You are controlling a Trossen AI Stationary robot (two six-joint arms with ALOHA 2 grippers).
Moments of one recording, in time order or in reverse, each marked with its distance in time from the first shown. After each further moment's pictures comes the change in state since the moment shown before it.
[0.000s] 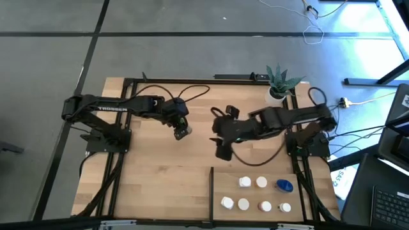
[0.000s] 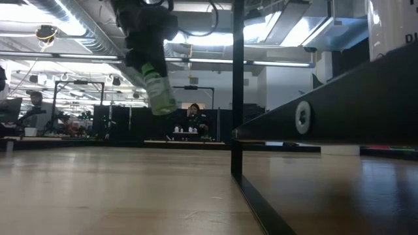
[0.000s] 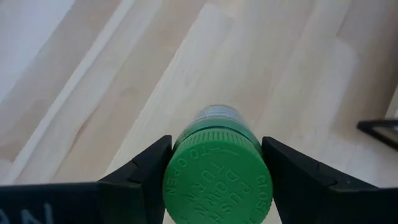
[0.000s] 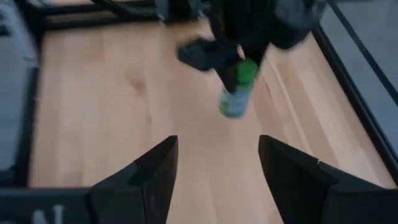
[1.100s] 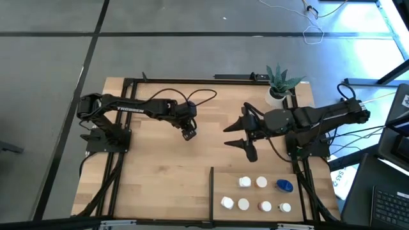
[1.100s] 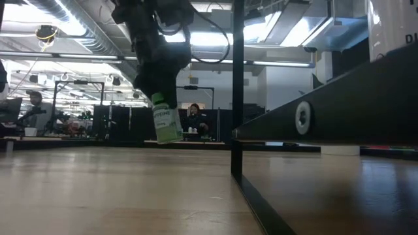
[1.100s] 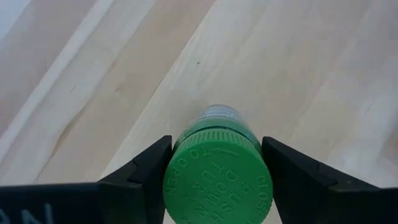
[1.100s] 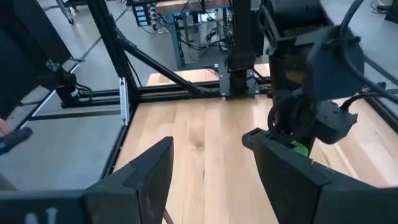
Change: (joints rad) left arm 0.027 0.197 0.000 0.103 -0.014 -0.035; right arm 0.004 -0.508 -0.710 0.720 -0.208 -0.121
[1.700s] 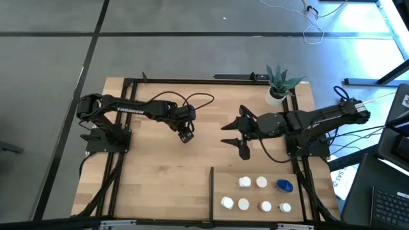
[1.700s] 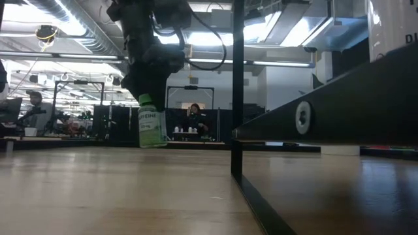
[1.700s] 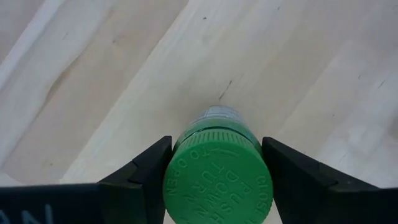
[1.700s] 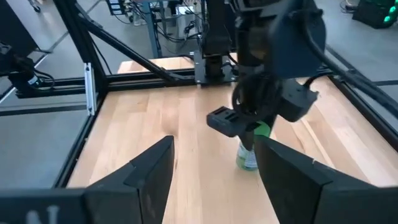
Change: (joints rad) left arm -0.026 0.000 0.000 -0.109 0.023 -0.102; right arm -0.028 0.001 -0.158 0.127 0.067 -0.033
